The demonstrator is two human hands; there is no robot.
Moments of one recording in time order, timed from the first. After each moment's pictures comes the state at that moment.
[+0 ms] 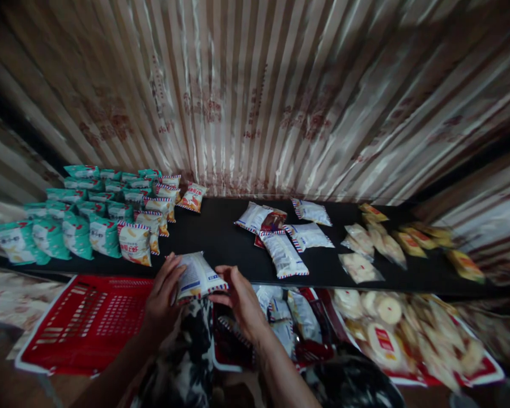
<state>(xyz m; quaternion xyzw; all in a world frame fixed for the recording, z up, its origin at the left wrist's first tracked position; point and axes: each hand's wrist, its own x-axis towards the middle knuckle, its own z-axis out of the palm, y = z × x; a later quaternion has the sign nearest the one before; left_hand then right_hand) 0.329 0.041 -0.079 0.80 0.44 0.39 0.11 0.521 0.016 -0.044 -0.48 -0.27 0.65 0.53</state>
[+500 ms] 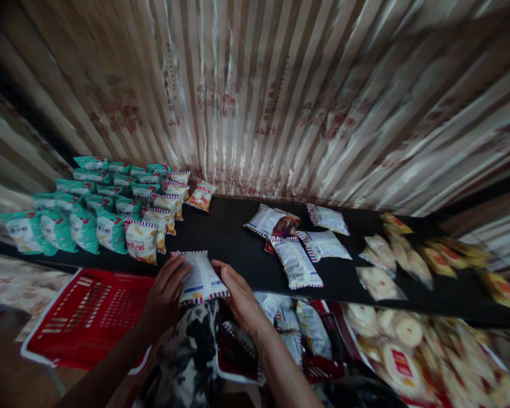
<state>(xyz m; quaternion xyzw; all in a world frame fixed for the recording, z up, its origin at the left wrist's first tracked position) 0.313 0.062 -0.085 0.83 0.43 0.36 0.04 0.506 0.050 -0.051 -0.48 -0.26 0.70 0.46</state>
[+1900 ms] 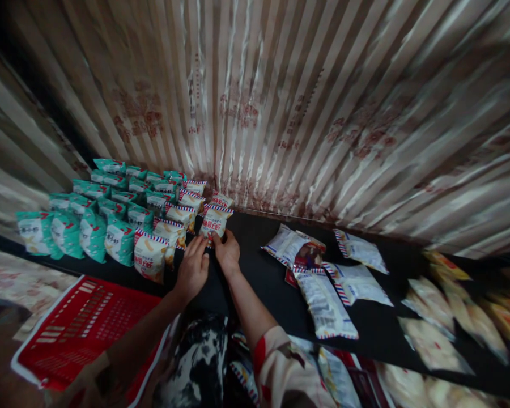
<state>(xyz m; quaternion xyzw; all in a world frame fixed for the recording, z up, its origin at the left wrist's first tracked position) 0.354 0.173 -0.117 0.73 0.57 0.37 0.09 0.460 0.226 -0.107 -0.69 -0.50 0.33 0.42</state>
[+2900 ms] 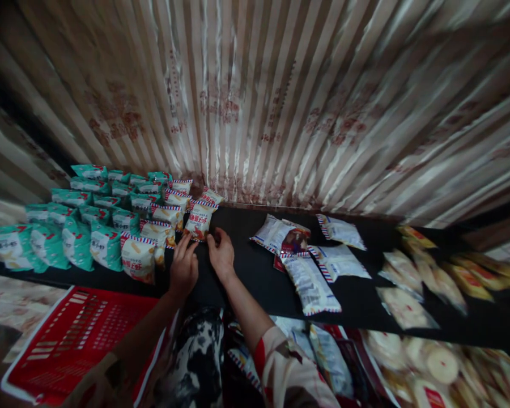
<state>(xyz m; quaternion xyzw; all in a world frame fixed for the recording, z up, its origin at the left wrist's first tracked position) 0.349 0.170 -0.137 0.74 0.52 0.41 0.06 0.471 0.201 -0.117 -0.66 -0.49 0.32 0.47</state>
